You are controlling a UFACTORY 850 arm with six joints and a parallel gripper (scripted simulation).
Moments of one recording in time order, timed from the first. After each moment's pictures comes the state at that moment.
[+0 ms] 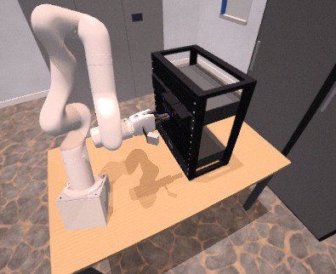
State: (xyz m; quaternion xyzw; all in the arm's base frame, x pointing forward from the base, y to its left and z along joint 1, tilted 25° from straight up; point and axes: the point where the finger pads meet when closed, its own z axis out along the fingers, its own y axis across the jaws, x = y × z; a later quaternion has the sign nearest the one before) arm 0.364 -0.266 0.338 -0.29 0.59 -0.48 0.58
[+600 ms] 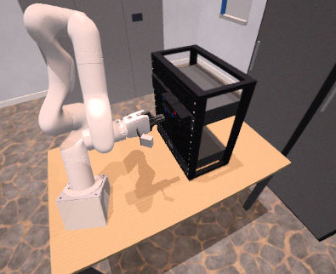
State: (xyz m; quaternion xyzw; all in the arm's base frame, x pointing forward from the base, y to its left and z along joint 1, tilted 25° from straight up) arm 0.329 -0.279 0.342 -0.29 0.59 -0.48 0.58
